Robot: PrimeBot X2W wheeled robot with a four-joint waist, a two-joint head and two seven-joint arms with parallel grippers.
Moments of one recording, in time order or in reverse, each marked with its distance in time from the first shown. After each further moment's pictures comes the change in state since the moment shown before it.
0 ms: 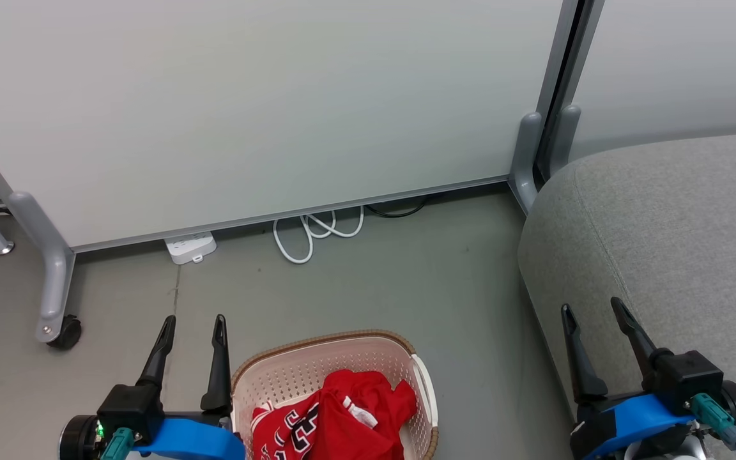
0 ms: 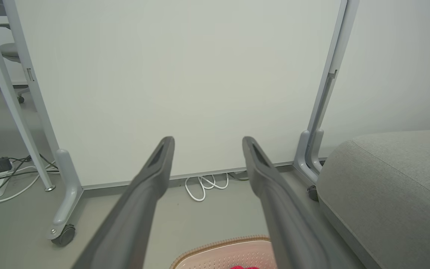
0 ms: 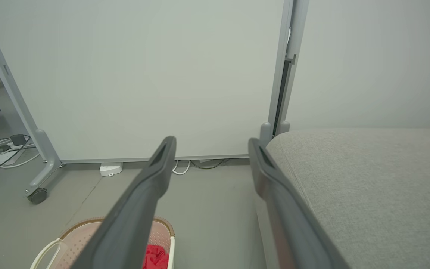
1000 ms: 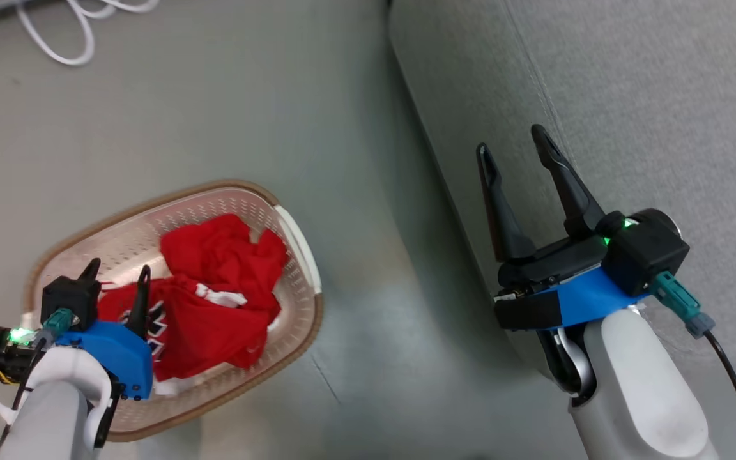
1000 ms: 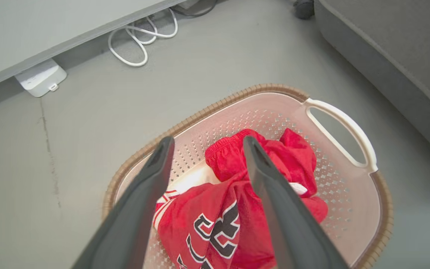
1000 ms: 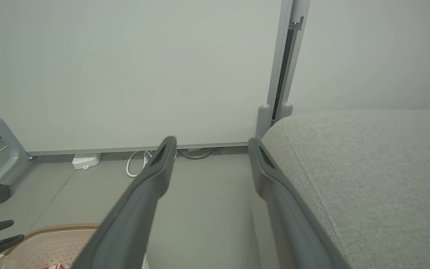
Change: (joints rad) left arm -0.307 0.219 -0.003 0.288 0.050 -0.076 0.202; right arm -0.409 -0.002 0.217 0.070 0.106 0.000 -0.150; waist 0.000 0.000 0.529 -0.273
